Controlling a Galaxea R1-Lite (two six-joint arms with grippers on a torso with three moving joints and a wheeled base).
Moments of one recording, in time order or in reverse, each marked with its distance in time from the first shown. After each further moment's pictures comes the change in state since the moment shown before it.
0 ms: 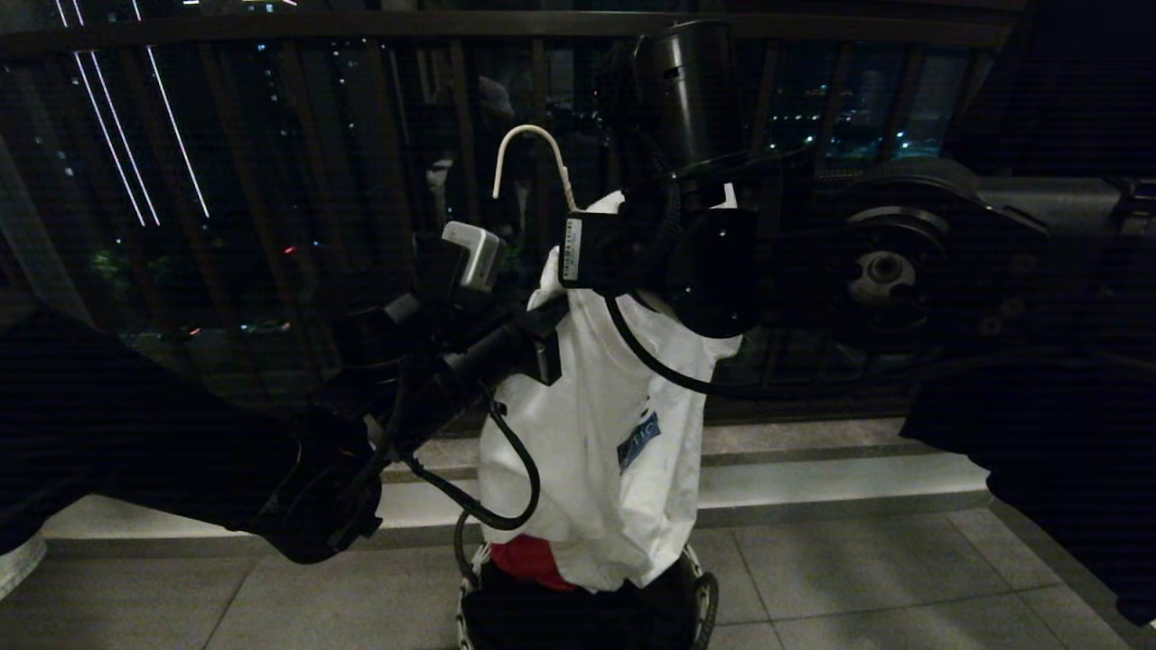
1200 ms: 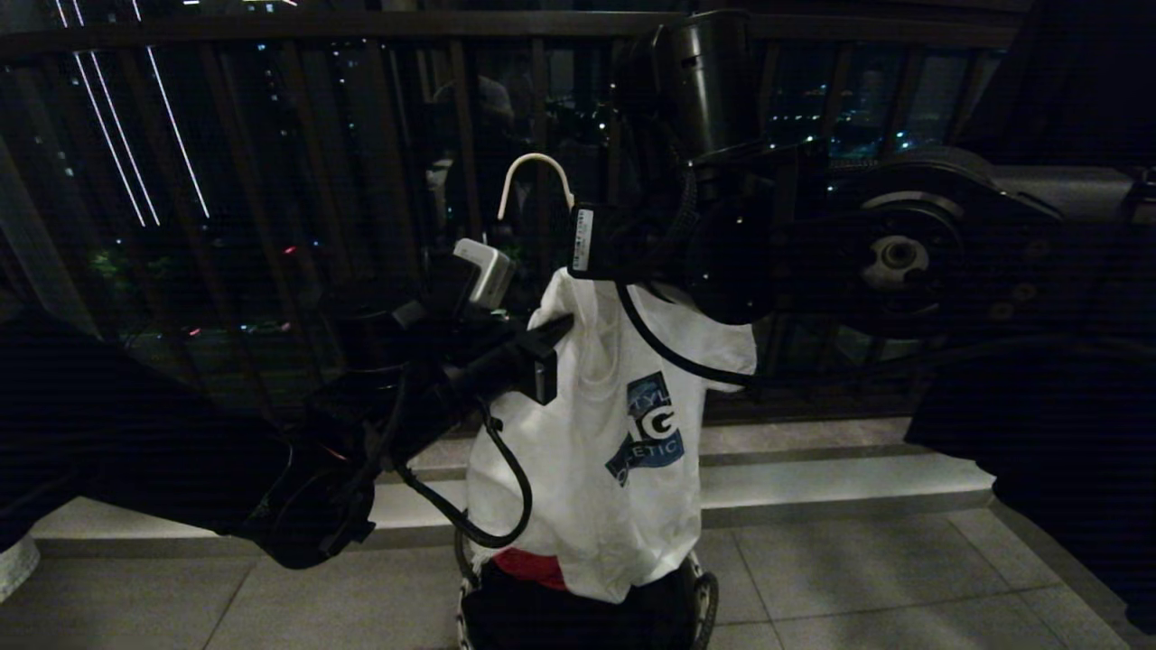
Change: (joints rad) left arm 0.004 -0.009 0.021 0.080 -0.017 0.052; right arm -0.022 -0.004 -0.014 0.010 0.041 0.022
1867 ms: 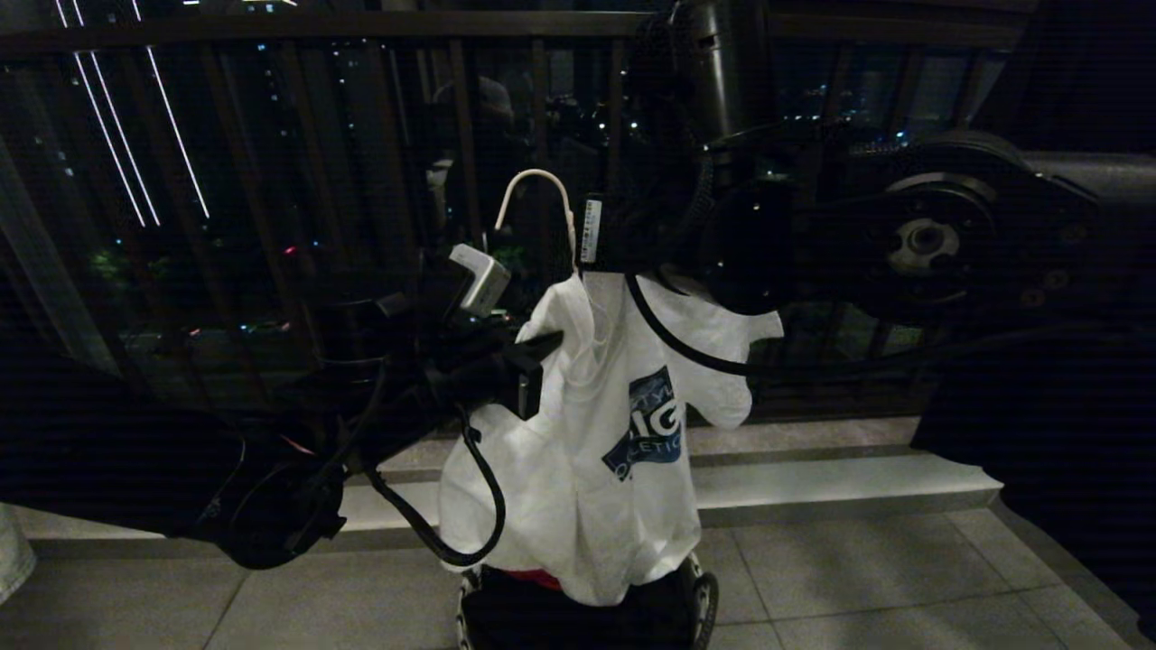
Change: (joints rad) left arm 0.021 -0.065 0.022 0.148 -0.043 0.055; right arm -0.003 -0.016 -0.005 0.016 0.000 0.001
